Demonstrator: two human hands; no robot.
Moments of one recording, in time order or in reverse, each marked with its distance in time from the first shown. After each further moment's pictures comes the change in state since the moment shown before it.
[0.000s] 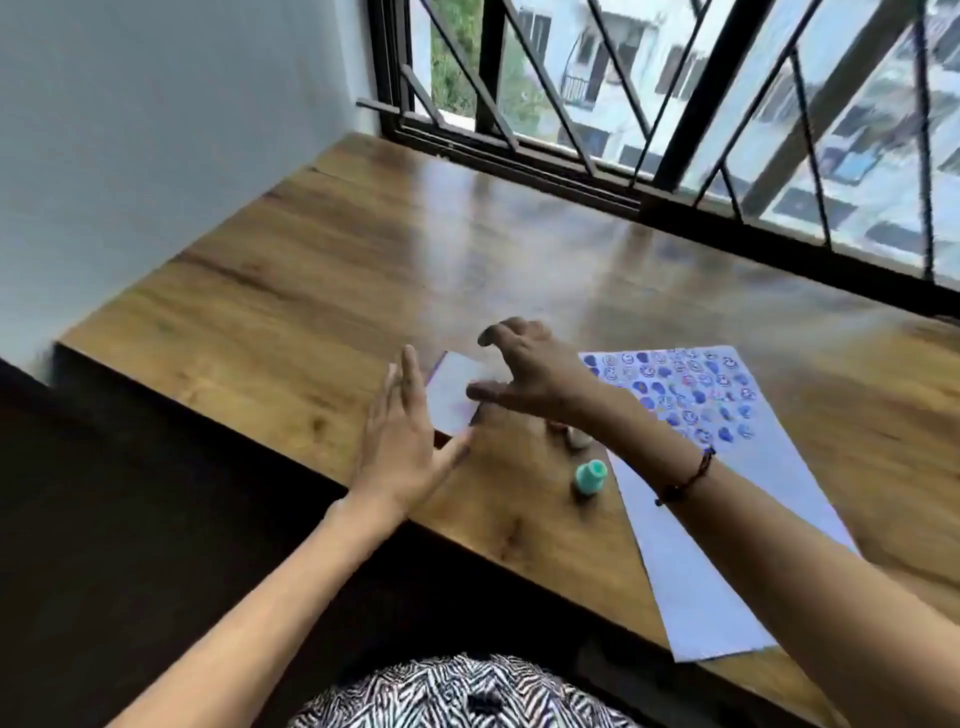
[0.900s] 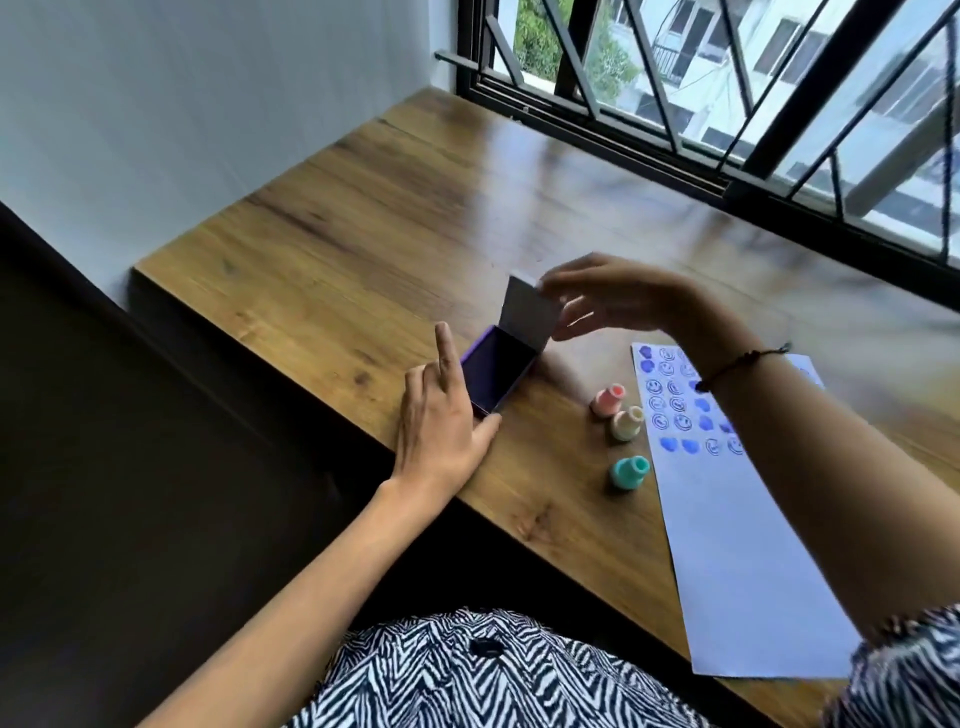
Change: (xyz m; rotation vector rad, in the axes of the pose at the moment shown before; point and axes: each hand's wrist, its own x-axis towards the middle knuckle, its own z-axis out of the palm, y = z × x) left_hand -0.014 0.005 0.008 0.058 0.182 -0.066; right_hand 0.062 0.037 -0.036 0.831 -0.473 0.153
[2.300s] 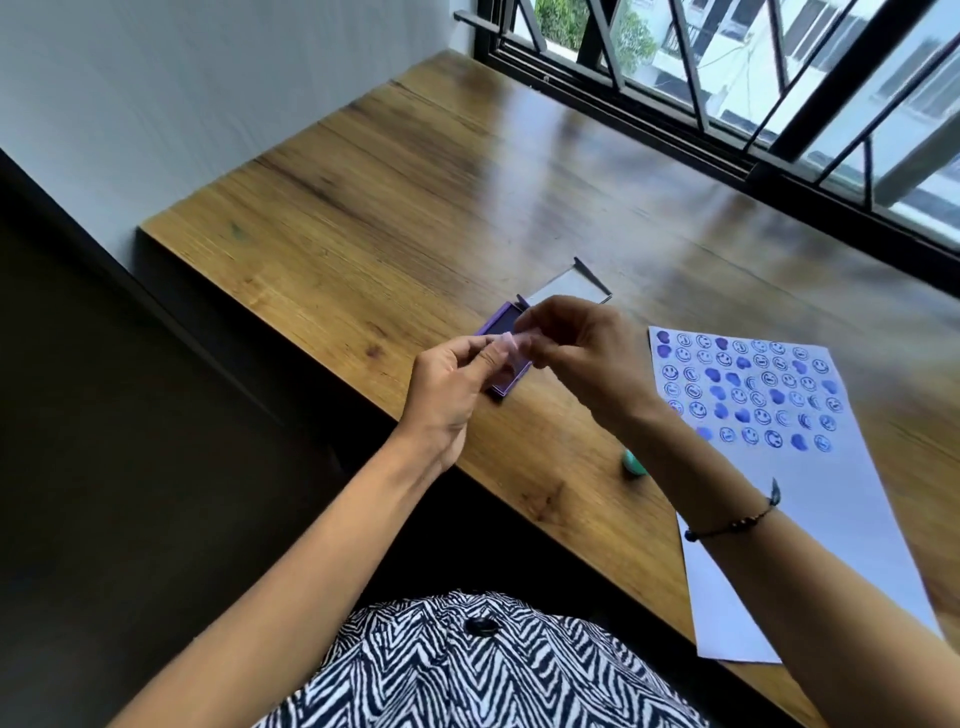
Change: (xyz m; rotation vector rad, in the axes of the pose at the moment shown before) left_hand 0.009 0.012 -0.018 -1.271 -0.051 -0.416; right_hand -0.047 0.014 0.107 -0.117 0.564 -0.338
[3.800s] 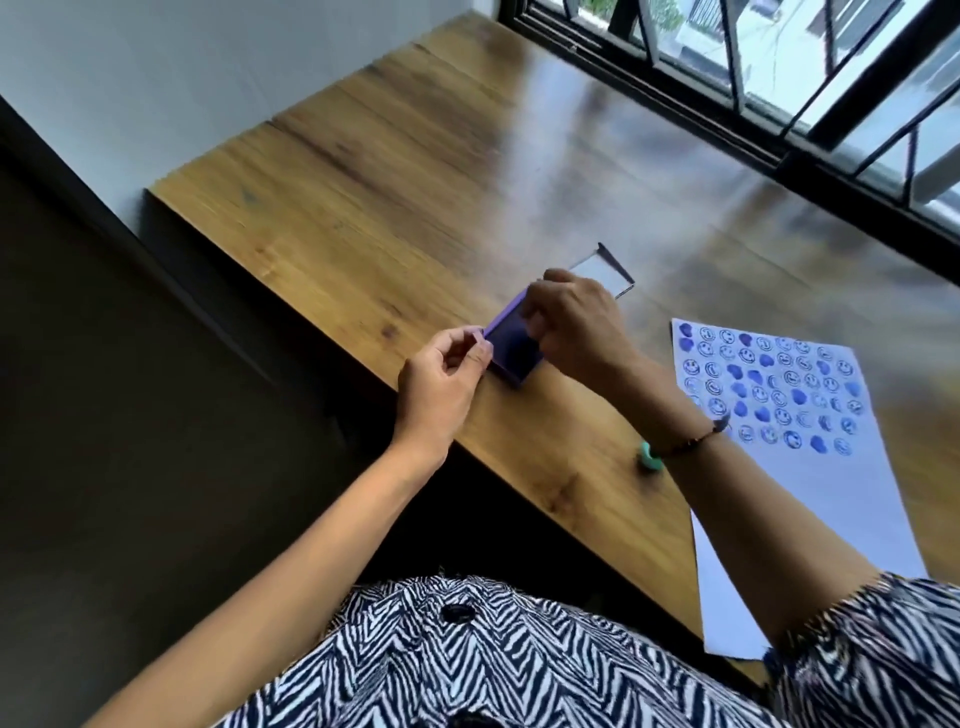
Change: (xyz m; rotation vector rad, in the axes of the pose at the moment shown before) left_hand 0.006 -0.025 -0.024 0.212 0.199 0.111; right_hand 0.045 0.026 0.023 -0.715 -0.114 -0.286
